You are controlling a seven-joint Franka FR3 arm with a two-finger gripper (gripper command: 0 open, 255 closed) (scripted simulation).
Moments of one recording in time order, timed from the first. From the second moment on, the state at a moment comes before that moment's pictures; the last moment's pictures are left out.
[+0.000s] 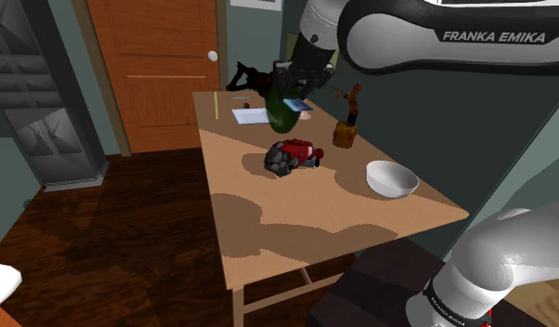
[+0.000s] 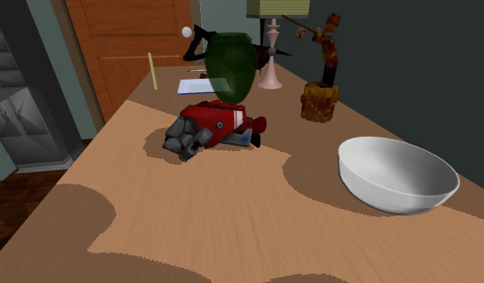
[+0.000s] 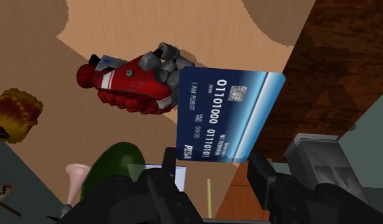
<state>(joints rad) -0.26 -0.52 0.55 -2.05 -0.10 2.06 0.70</state>
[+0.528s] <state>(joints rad) -0.26 -0.54 0.49 -2.01 -0.09 2.02 0.63</state>
